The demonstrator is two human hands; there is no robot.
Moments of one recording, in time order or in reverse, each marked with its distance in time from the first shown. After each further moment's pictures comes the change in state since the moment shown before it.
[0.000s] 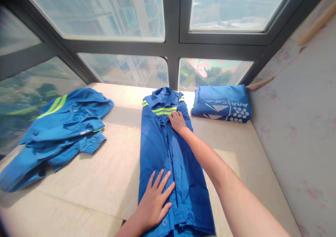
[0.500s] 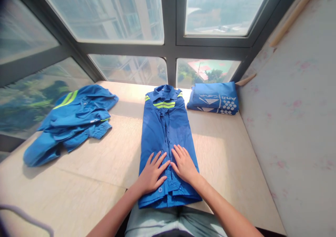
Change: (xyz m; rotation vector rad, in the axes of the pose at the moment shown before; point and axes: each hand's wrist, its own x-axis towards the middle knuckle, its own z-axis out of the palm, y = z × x) left_hand 0.002 0.003 0.001 0.014 0.057 0.020; right_hand -0.263 -0.093 0.002 0.094 -0.056 -0.020
